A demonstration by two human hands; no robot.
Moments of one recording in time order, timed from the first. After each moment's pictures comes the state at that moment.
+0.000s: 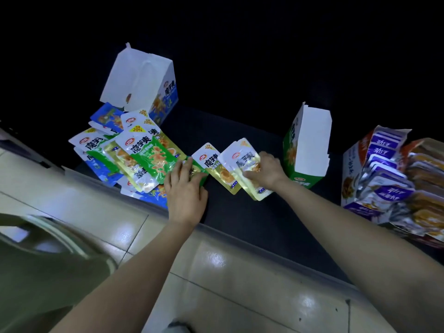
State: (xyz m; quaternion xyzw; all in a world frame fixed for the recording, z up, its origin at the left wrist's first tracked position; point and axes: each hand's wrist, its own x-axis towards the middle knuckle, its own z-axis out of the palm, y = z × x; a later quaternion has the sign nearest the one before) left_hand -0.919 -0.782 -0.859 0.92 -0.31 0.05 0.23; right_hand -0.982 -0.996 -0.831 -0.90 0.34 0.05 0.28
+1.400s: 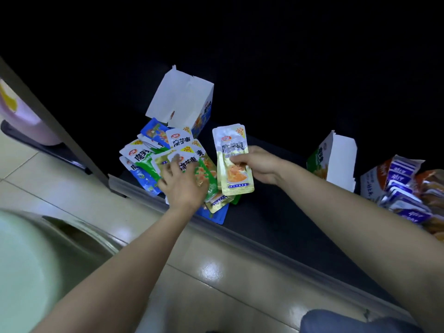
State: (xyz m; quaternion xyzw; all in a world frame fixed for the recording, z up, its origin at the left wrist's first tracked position) left_hand -0.840 -0.721 -0.791 0.95 -0.15 -0.06 0.26; right_hand -0.888 -0.899 -0.742 -0.65 0.28 0.08 0.70
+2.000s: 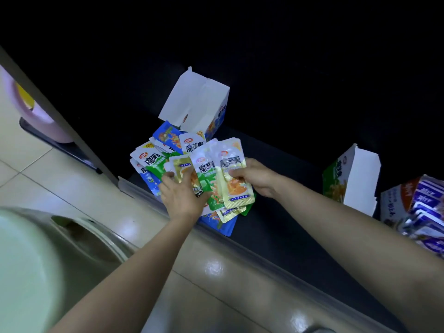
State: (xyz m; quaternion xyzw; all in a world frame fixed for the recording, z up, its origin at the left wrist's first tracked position) left_hand -0.828 -0.715 -0.808 0.96 -0.07 -0.08 0.26; right_hand -0.859 -0.893 -0.774 -0.68 0.28 0.12 0.67
